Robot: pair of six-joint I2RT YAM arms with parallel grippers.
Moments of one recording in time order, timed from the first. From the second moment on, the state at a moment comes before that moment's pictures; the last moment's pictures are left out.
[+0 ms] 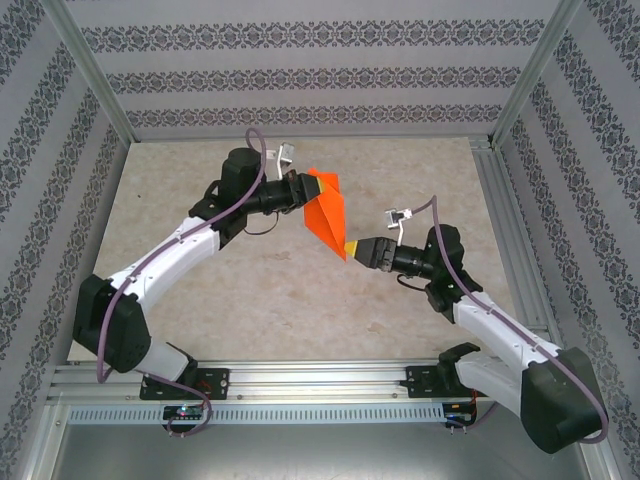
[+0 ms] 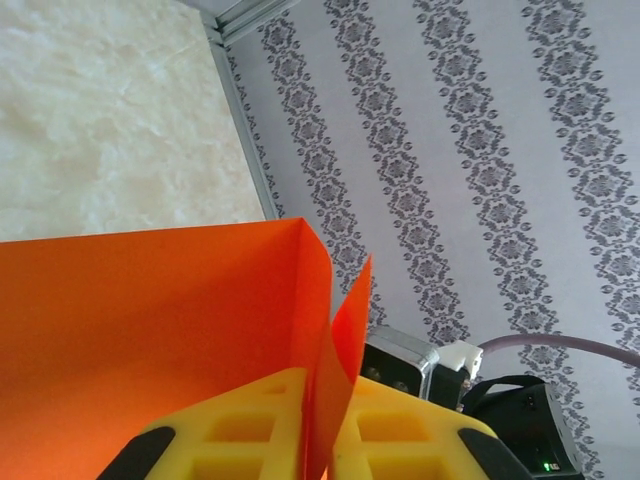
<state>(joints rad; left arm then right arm) -0.51 1.46 1.21 -0.03 0.63 -0.95 0.39 1.03 0.45 0.47 -0.87 0.90</state>
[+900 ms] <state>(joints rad) -0.51 1.42 1.18 -0.02 0.67 -0.99 0.49 1.13 0.56 0.50 -0.83 0.94</state>
